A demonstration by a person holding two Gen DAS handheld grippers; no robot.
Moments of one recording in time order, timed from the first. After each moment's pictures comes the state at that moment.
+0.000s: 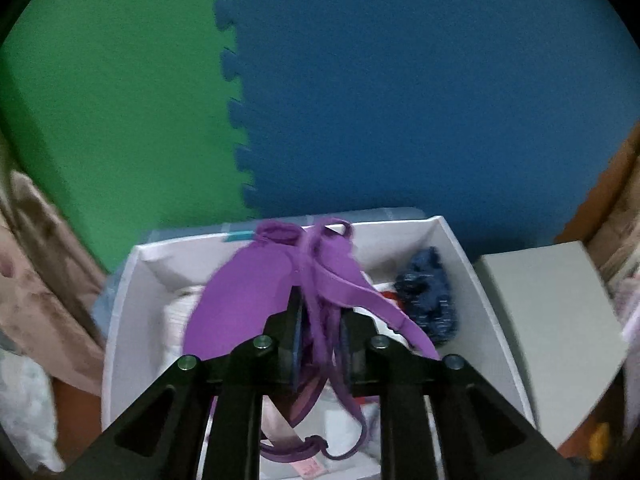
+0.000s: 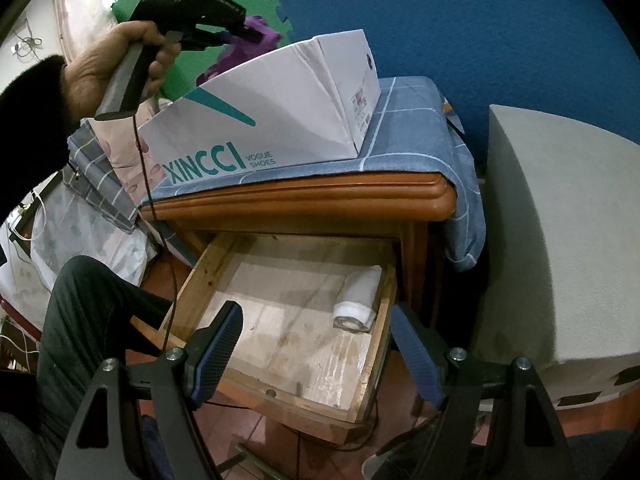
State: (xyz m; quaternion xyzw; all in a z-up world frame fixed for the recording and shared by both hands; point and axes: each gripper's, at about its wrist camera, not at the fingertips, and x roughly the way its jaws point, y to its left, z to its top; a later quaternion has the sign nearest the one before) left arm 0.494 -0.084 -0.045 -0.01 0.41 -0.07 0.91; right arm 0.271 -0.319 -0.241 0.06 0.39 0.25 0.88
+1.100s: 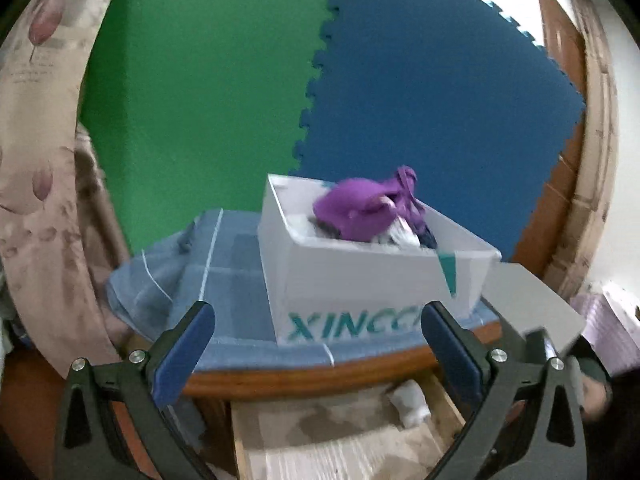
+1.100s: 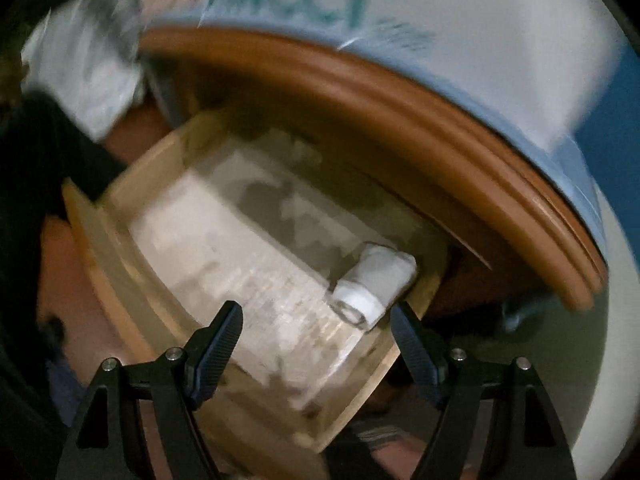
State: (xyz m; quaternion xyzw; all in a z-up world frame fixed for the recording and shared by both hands) left arm 0.249 0.085 -0.119 -0.08 0.21 -0.14 0.96; right arm 0.315 -0.185 -0.307 -0.26 0.47 0.28 0.79
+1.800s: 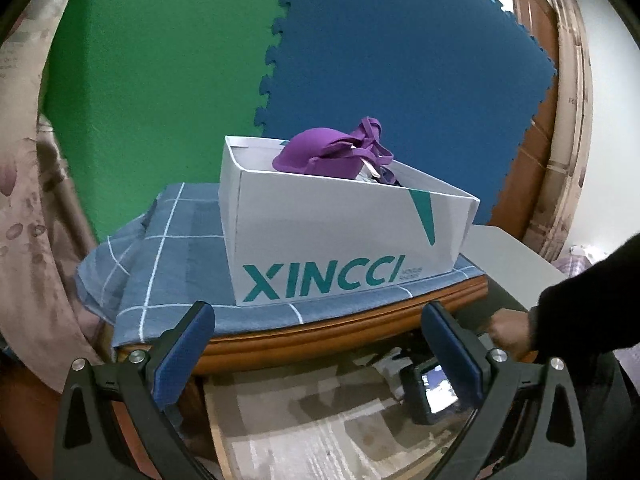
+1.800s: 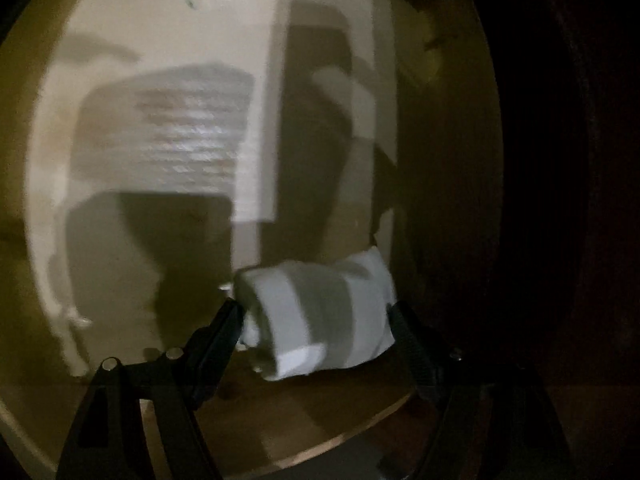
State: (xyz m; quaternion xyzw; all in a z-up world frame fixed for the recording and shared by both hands) left arm 0.252 0.058 -0.151 -0.06 0.24 -0.19 0.95; right arm 0.341 -0.149 -0.455 -0.68 0.36 0.29 0.57
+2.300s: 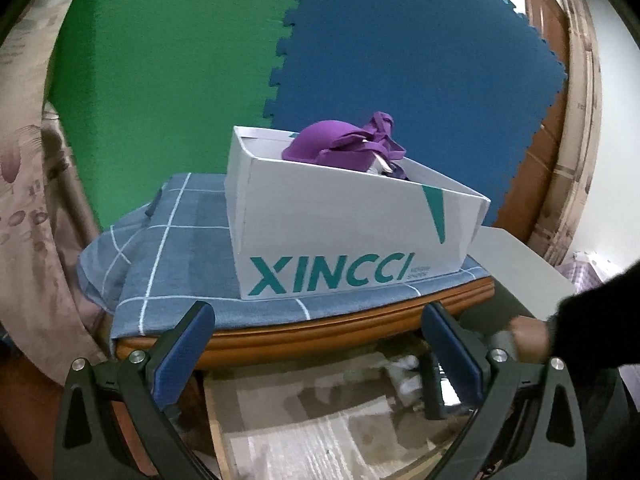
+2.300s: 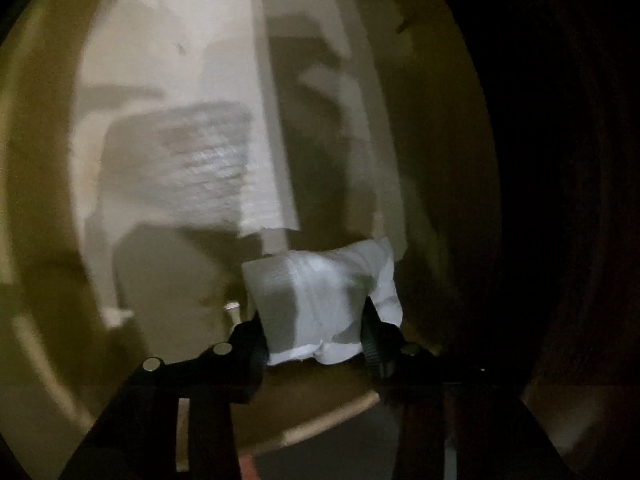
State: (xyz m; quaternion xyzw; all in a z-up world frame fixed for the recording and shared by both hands) left arm 0.258 0.061 -0.155 -0.07 0.25 -0.18 0.95; right arm 0.323 -0.152 -0.411 -0.59 0.43 0.29 0.62
